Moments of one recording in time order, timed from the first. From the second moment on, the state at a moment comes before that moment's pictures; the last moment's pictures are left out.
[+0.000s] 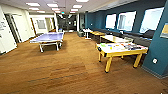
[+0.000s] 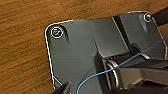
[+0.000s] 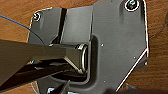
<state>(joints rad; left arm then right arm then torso) 1.50 3.01 -2.77 0.03 -0.08 0.06 -1.58 3.04 -2.72 -0.20 0.08 0.05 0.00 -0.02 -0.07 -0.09</state>
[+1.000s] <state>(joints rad) 1.50 3.02 -2.77 0.03 -0.08 0.06 -1.57 3.04 -2.73 -0.20 0.08 0.05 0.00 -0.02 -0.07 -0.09</state>
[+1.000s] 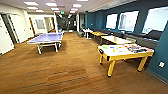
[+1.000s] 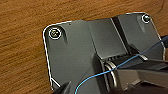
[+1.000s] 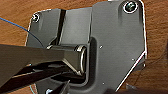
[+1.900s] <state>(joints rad) 1.50 3.02 -2.77 0.03 -0.08 0.06 -1.58 3.04 -2.73 -0.20 0.08 0.05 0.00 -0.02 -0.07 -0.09</state>
